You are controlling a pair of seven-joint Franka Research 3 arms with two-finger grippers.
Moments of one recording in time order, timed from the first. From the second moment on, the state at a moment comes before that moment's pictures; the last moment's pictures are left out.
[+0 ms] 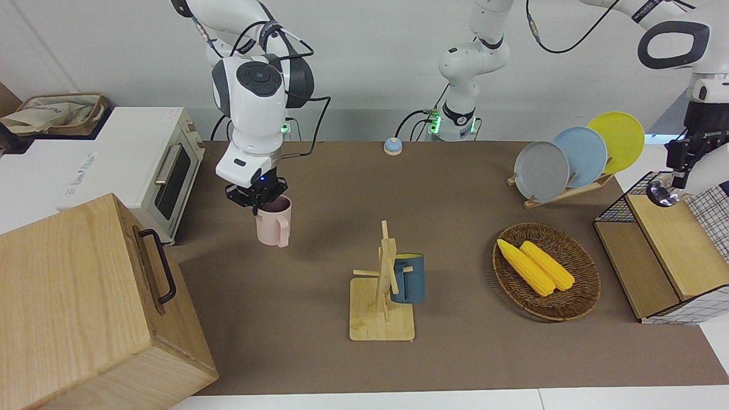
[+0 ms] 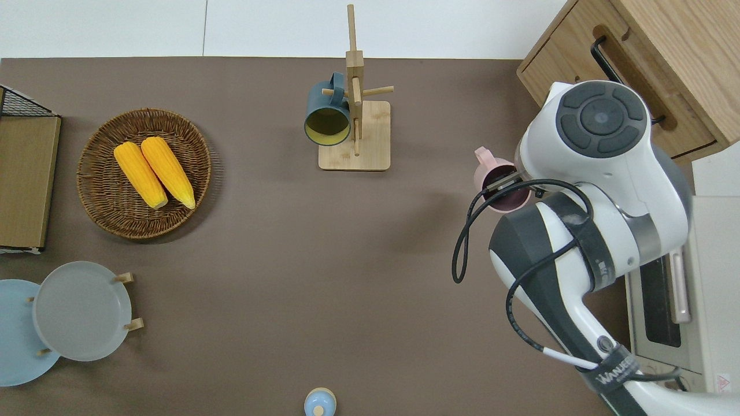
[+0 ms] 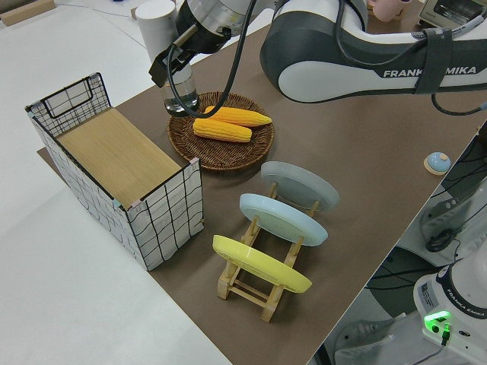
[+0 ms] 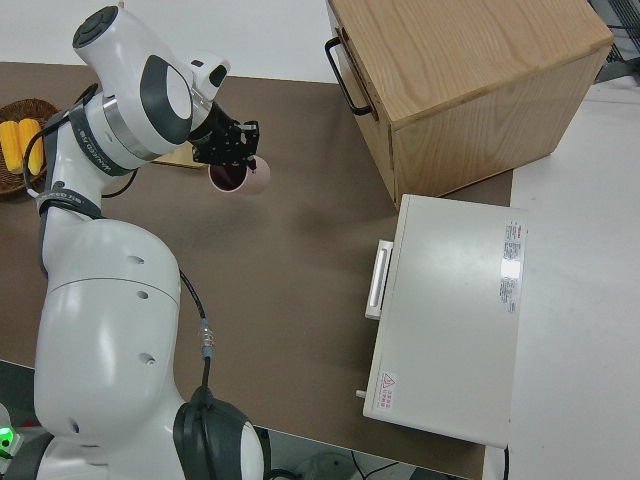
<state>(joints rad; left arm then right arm) 0.27 0.03 0.13 -1.74 -0.22 2.31 0.33 -0.15 0.24 0.48 -1.60 -0.32 1.73 0.05</state>
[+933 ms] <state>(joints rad) 0.09 -0.23 0.07 -2.09 -0.06 2.31 0.08 0.15 0.25 0.47 -1.65 0.00 1.72 0.72</state>
